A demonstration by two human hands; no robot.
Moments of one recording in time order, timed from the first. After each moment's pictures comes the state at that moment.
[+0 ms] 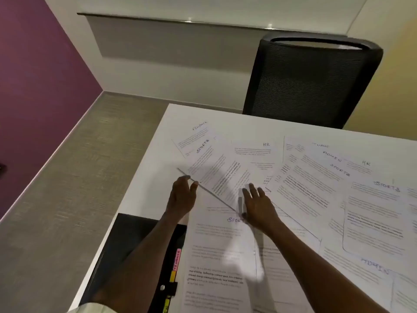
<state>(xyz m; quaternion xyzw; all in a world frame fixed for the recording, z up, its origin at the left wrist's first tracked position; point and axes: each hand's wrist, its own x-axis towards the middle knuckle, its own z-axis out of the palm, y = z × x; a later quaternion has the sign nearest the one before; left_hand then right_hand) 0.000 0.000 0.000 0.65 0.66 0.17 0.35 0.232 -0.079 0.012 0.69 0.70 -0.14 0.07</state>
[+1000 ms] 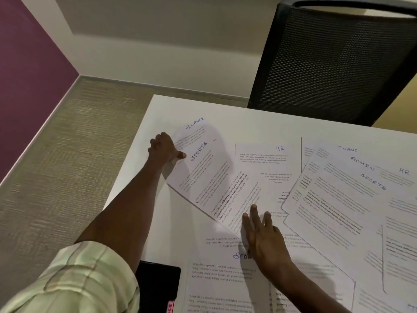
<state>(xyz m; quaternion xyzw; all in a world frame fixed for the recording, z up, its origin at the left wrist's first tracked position) 0.006 0.243 -0.031 0.63 0.73 -0.03 0.26 0.223 -0.060 -0.047 0.70 0.68 -0.11 0.19</state>
